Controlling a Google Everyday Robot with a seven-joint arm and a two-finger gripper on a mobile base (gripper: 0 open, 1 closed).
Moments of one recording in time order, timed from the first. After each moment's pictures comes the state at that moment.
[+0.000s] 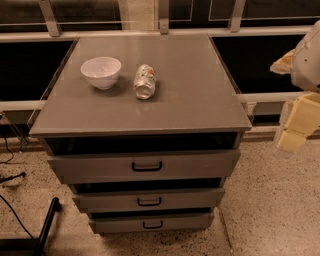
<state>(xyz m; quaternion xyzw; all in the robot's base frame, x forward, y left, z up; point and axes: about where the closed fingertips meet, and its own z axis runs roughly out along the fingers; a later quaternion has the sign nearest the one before) 0.438 -0.217 0.976 -0.60 0.78 -0.03 0.16</state>
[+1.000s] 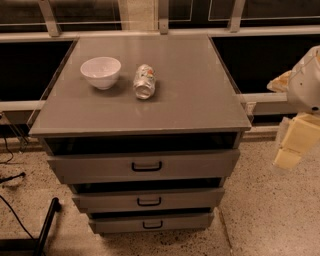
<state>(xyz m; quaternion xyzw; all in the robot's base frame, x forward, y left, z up) 0.429 -0.218 0.944 -0.60 0.78 -0.01 0.16</state>
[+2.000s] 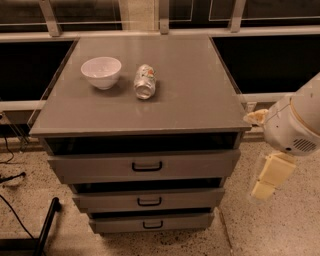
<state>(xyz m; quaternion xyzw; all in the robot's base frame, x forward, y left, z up) 0.415 -0.192 0.873 -0.62 0.76 0.05 0.18</state>
